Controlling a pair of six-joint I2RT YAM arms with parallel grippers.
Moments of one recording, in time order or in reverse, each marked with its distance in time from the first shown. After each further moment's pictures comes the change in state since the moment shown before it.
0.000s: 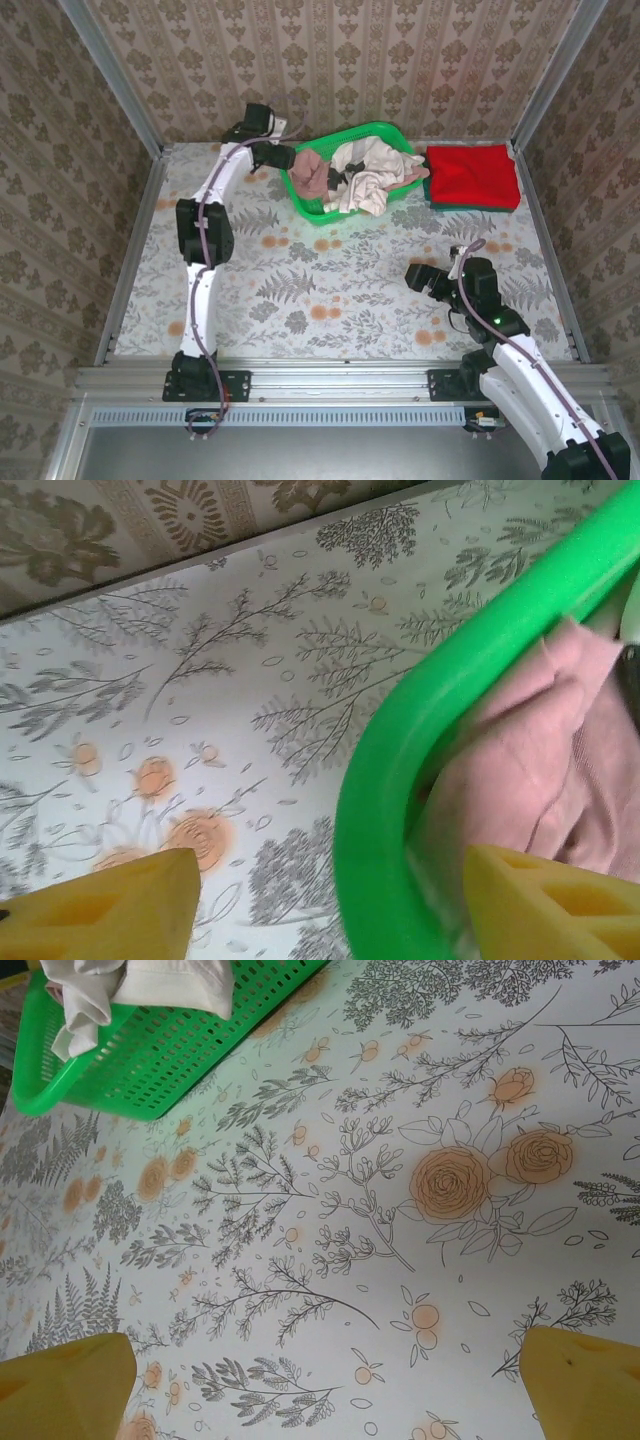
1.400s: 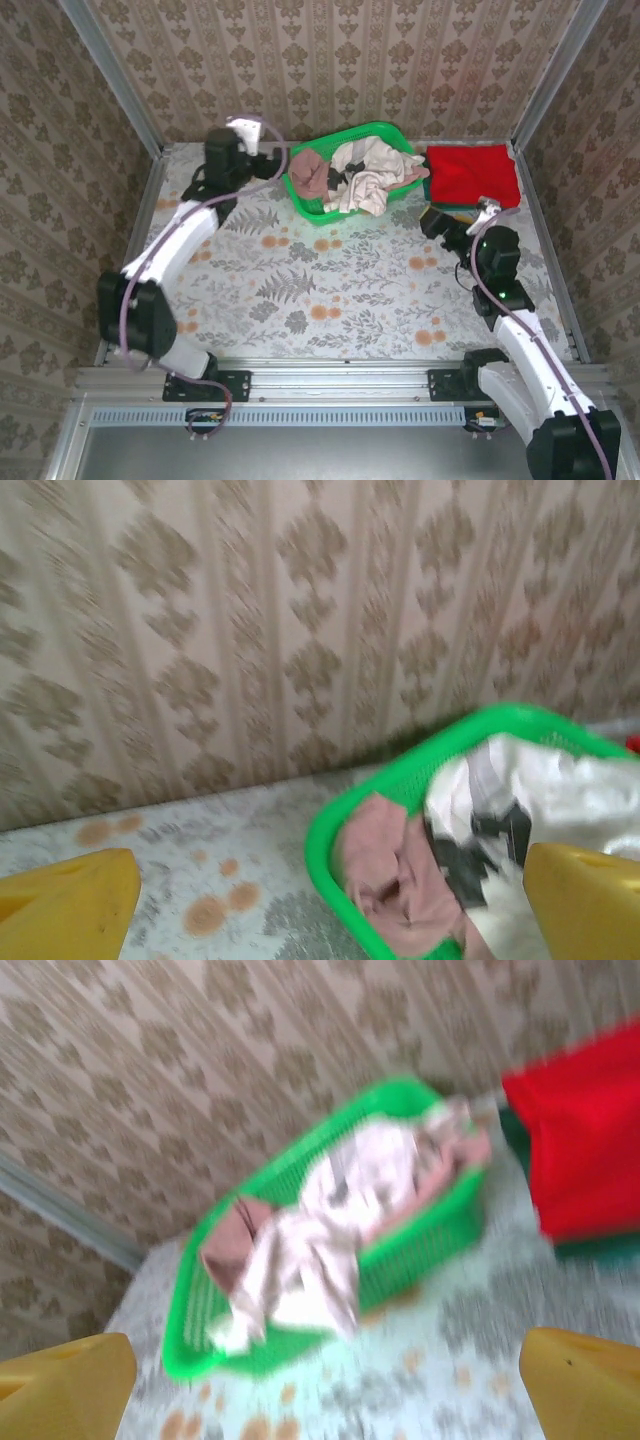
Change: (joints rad) left arm -0.080 -0.884 -1.042 0.697 -0.063 -0.061; right arm -0.143 0.177 0.158 0.401 -0.030 0.026
